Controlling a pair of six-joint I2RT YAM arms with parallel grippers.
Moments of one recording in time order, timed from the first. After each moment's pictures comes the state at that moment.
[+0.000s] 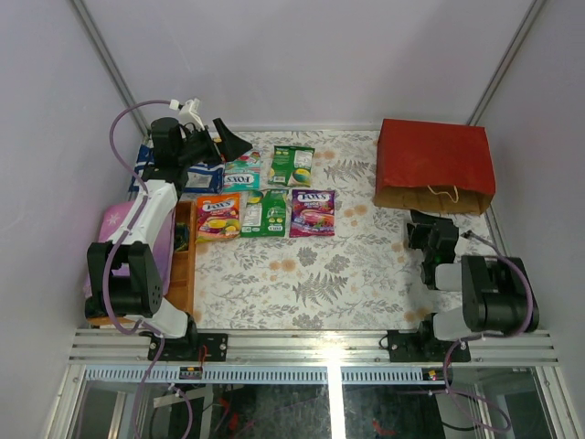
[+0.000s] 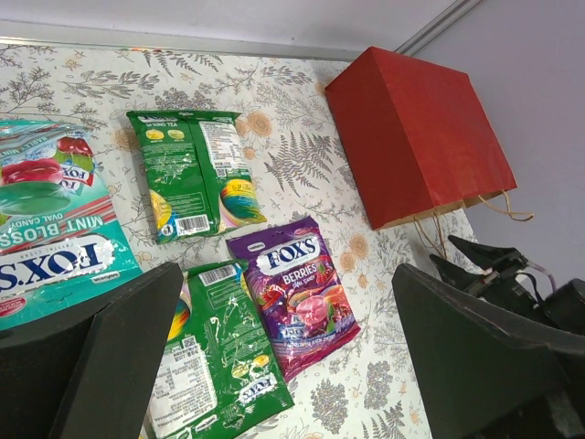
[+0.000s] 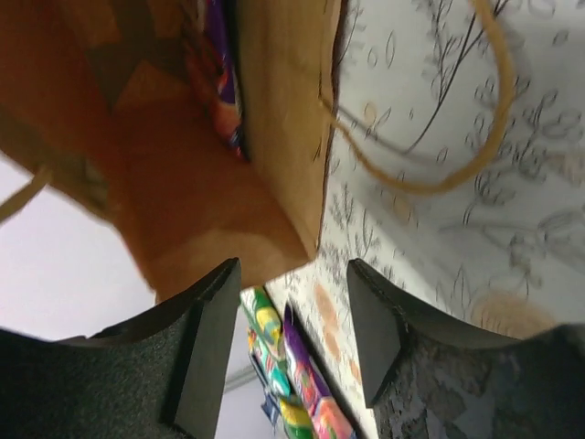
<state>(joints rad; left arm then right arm) 0.01 1.54 1.22 0.05 0.68 -0.48 -0.07 1.37 0.20 0.75 0.07 1.55</state>
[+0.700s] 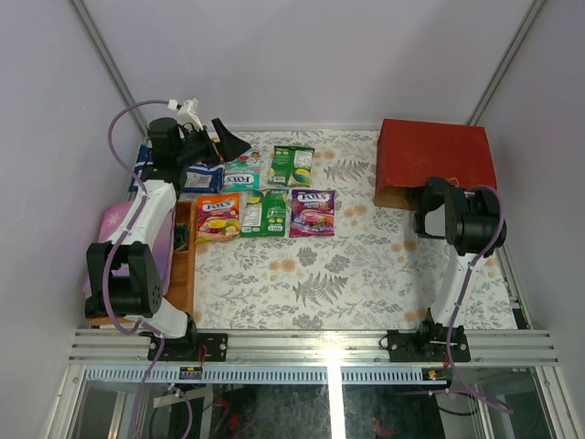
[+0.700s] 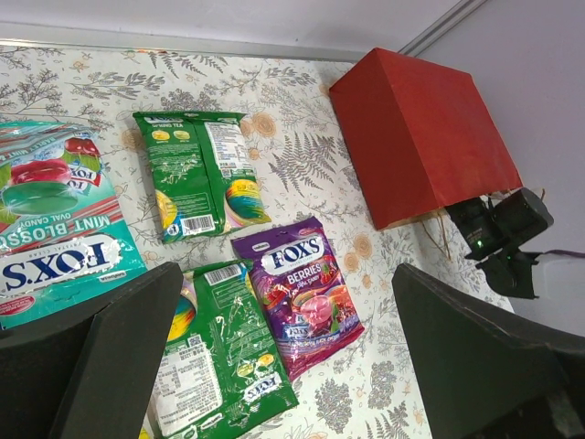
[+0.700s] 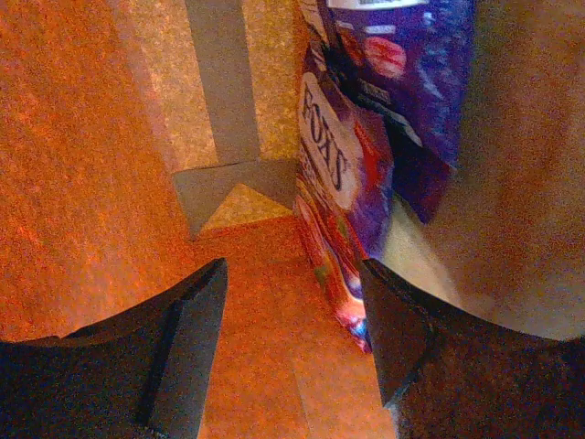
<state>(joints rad) 0.02 1.54 1.22 0.05 0.68 -0.47 -0.09 2.09 0.78 1.06 0.17 1.61</state>
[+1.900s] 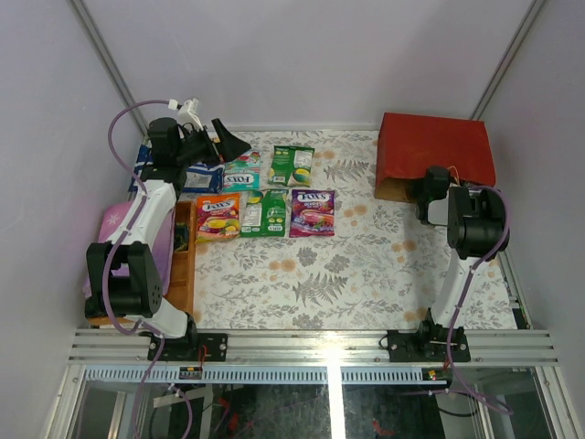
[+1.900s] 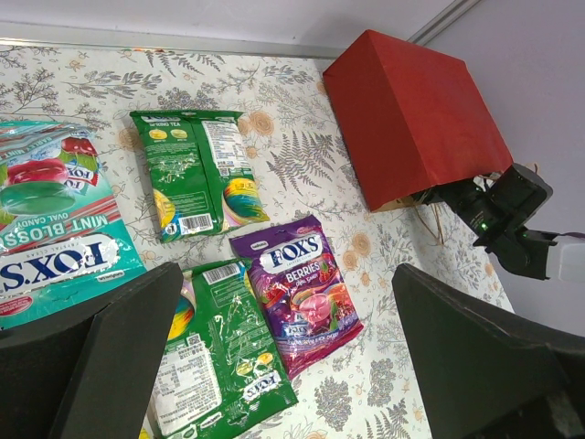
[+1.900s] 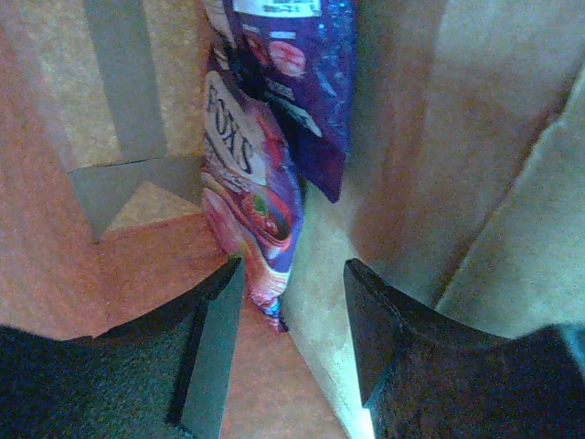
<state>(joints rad) 0.02 1.54 1.22 0.04 0.69 -0.46 -0.09 2.05 0.94 0.66 0.19 1.48</state>
